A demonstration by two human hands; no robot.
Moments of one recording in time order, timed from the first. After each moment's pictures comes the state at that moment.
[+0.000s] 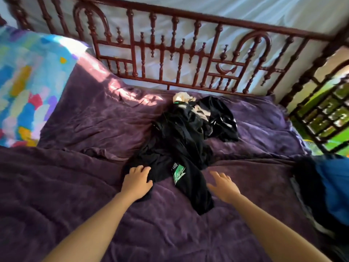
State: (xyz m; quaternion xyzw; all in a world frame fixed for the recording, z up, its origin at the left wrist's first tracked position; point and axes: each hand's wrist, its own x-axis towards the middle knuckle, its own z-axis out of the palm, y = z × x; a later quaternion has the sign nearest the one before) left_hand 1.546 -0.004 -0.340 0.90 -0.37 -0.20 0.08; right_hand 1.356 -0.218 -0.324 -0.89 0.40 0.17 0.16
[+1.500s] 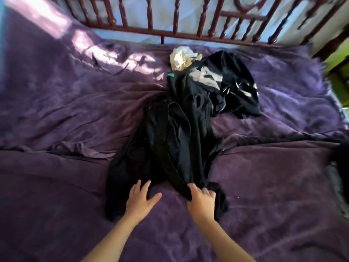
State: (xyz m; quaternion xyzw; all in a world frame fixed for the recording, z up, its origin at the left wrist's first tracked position) left_hand 1.576 -0.059 -0.500 0.86 -0.20 -0.43 0.21; right_hand 1.443 -0.191 -0.455 -0.91 0.40 0.06 0.14
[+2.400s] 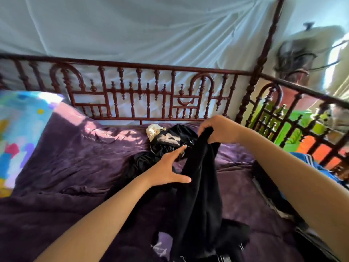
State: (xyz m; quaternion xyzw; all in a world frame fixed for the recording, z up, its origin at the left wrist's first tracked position) left_hand 1.453 -0.055 -0.185 0.65 -0.61 -0.29 0.37; right_hand 1.309 -0.180 -0.036 -0.98 0.20 -0.02 0.10
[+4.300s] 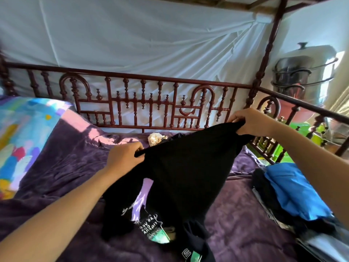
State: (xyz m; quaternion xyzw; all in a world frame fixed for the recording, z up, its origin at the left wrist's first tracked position) left_hand 1.516 0.008 -0.148 0.81 -0.49 0.15 0.29; right_hand 1.251 -0.202 0.010 -0.95 0.29 -0.10 0.08
